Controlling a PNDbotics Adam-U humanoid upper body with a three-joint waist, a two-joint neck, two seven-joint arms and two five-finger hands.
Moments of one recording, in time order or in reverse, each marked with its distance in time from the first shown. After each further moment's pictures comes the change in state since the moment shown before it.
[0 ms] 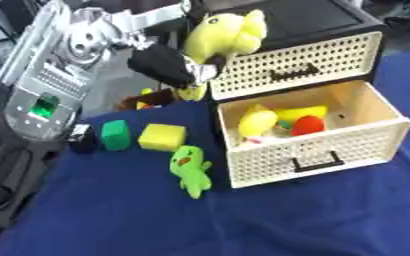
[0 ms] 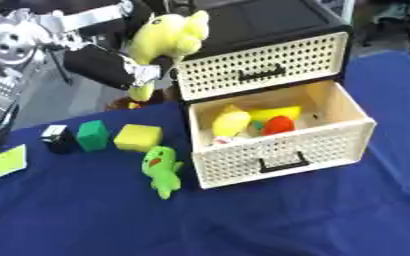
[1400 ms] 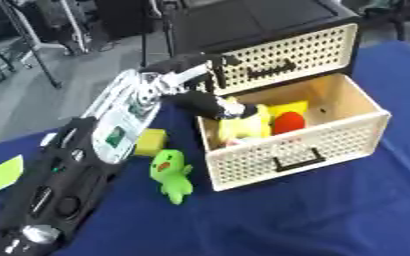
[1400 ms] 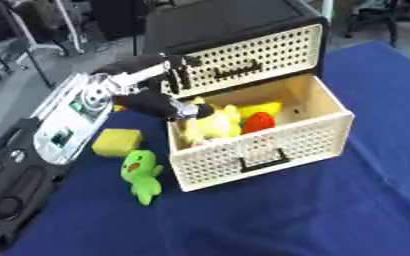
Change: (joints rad) left arm -0.007 -0.112 -0.016 0.306 -0.023 -0.108 0.137; right arm -0.027 0.016 0.006 0.000 -0.012 -0.001 -0.010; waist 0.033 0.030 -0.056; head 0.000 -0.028
